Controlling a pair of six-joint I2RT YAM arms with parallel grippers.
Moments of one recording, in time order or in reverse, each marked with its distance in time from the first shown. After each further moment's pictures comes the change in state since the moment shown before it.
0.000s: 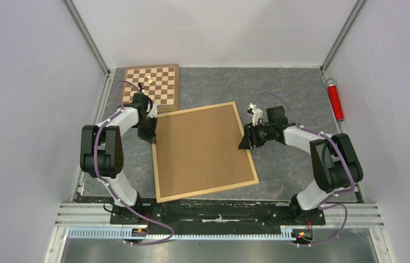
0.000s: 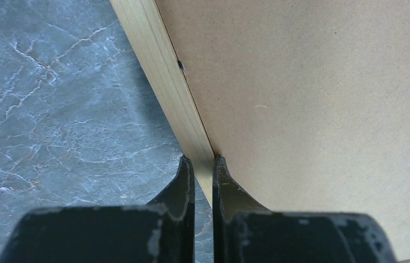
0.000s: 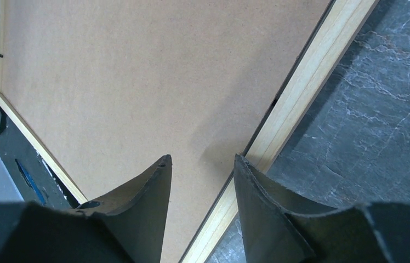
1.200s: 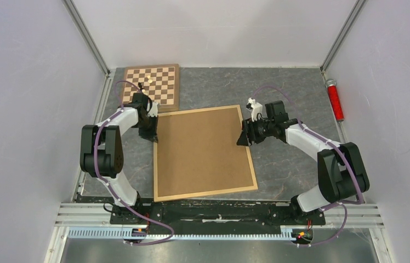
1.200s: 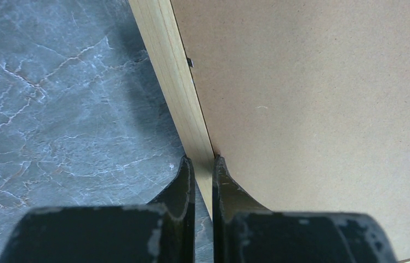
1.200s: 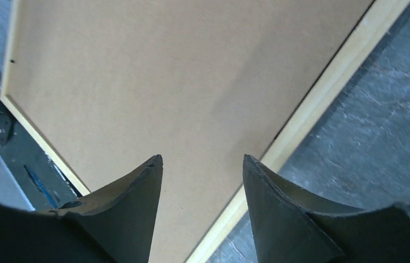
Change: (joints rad) left arm 0.005 0.003 -0.003 0.033 0.048 0.000; right arm 0.035 -0.105 0.068 -0.096 0.062 0.044
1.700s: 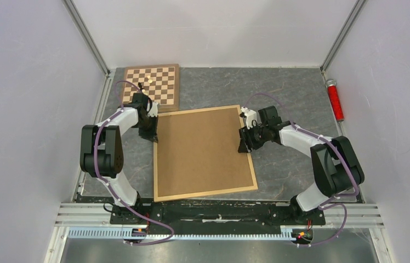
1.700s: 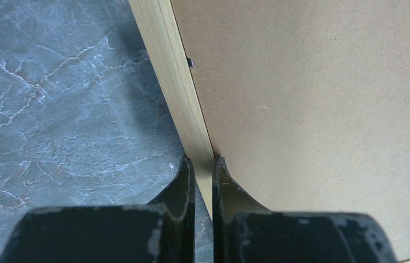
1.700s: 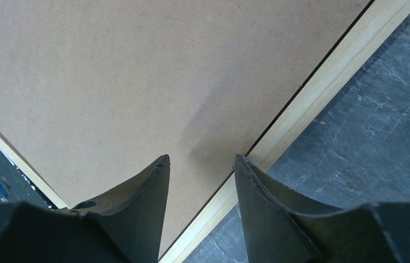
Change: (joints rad) left arm 0.000 0.000 0.000 0.001 0.000 0.000; right arm 0.052 0.070 -0.029 -0.045 0.102 -0.117
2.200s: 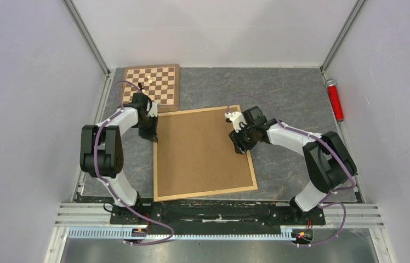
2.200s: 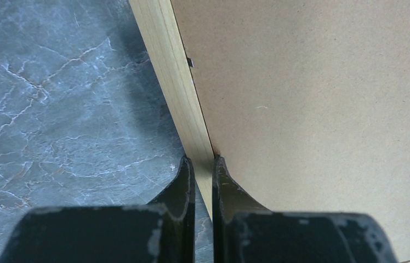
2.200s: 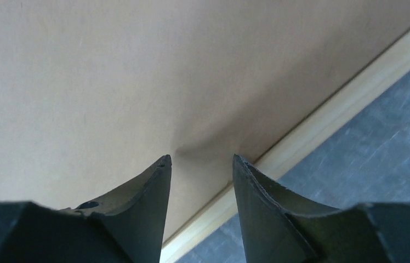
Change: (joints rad) left arm 0.000 0.000 0.000 0.002 -0.002 0.000; right arm 0.148 0.063 0.077 -0.072 0.259 -0.124
